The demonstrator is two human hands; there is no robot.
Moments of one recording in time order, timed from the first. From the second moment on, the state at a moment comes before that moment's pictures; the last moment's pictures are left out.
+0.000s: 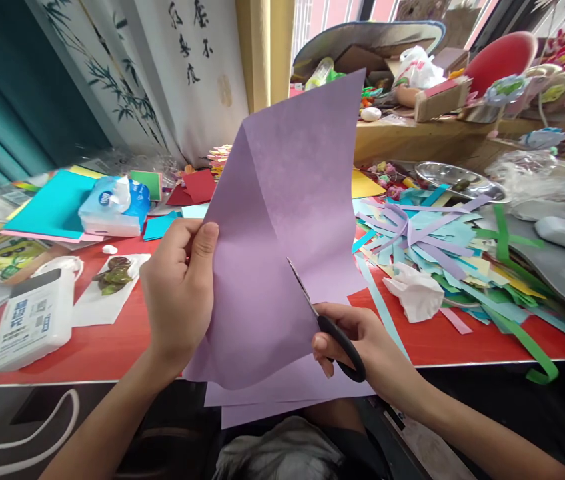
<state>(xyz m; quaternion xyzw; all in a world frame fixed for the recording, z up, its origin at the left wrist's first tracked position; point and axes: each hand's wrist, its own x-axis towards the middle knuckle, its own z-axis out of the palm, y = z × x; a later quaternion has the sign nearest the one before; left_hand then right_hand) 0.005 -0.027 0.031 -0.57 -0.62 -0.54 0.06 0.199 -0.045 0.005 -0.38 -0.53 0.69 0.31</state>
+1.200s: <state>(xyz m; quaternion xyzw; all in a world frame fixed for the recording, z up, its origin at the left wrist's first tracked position) 0.013 -0.037 0.046 -0.58 -0.63 -0.51 0.00 0.199 -0.047 0.006 -0.37 -0.52 0.69 0.34</state>
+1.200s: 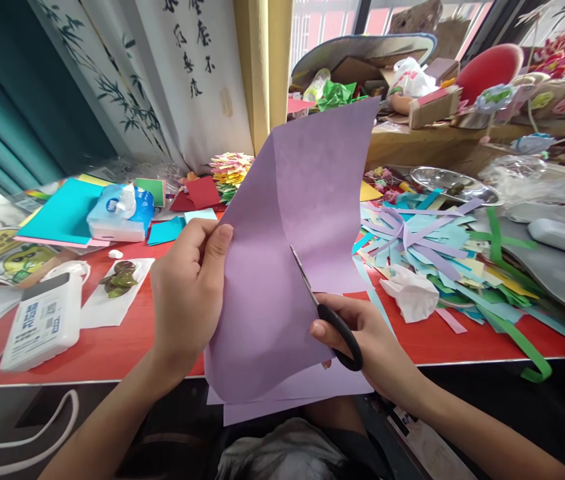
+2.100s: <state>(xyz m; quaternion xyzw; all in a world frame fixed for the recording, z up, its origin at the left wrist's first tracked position) 0.016 -0.045 0.050 -0.61 -0.63 -0.48 -0.02 0.197 -0.047 0.014 -0.35 -0.55 0.66 0.37</state>
